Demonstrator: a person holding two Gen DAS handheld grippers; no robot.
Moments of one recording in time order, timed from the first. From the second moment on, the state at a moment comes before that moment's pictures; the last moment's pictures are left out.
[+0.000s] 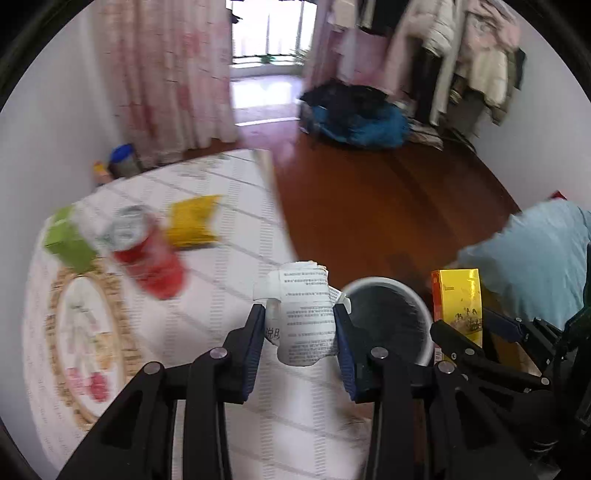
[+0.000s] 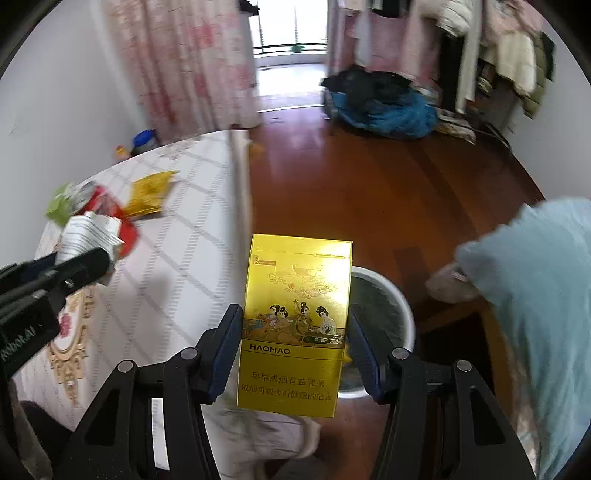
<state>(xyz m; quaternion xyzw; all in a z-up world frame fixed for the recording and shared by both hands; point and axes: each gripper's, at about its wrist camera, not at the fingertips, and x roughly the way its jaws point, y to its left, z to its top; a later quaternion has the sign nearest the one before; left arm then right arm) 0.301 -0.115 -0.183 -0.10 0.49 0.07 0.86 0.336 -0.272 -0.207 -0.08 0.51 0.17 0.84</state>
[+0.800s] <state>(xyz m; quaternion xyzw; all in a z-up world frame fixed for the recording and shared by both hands) 0.407 -0.220 -0.307 -0.09 0.59 -0.03 0.80 0.442 -0.404 -0.373 0.01 0.62 0.11 0.78</state>
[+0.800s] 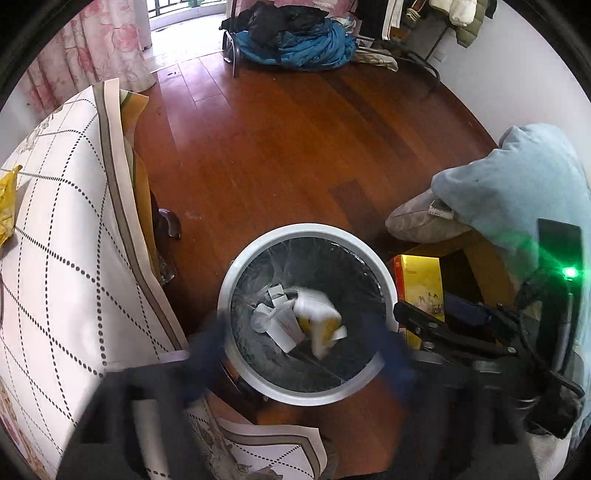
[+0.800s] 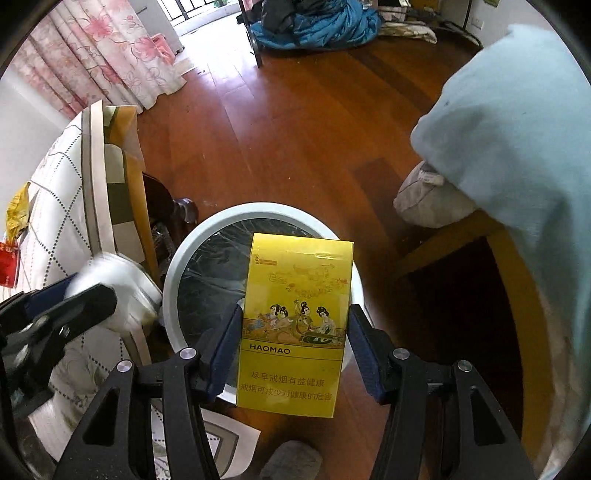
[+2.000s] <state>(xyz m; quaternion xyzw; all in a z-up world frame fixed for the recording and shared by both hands) 0.314 -0.164 -0.165 -0.05 0.50 0.08 0.86 0.355 -0.382 -0.213 -0.01 0.54 0.08 0.84</state>
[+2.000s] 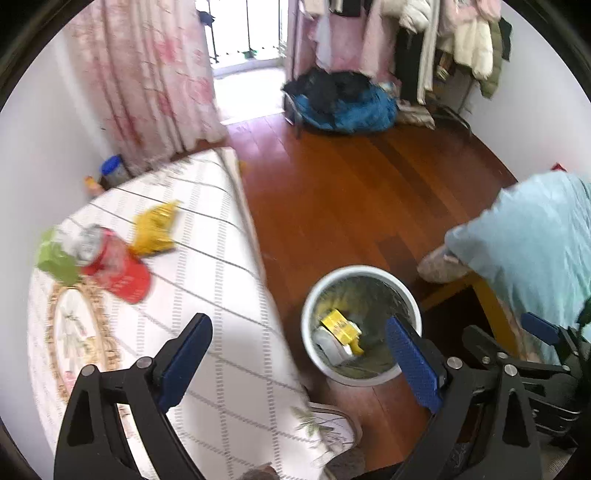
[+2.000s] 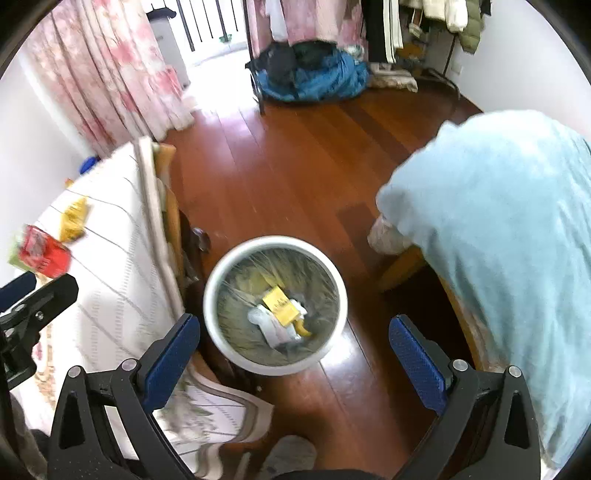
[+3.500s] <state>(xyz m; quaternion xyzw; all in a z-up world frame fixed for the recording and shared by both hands) 0.318 0.214 -0.262 -0.13 0.53 0.30 0.78 0.377 0.015 -0.280 -0.06 0.51 0.29 0.81</state>
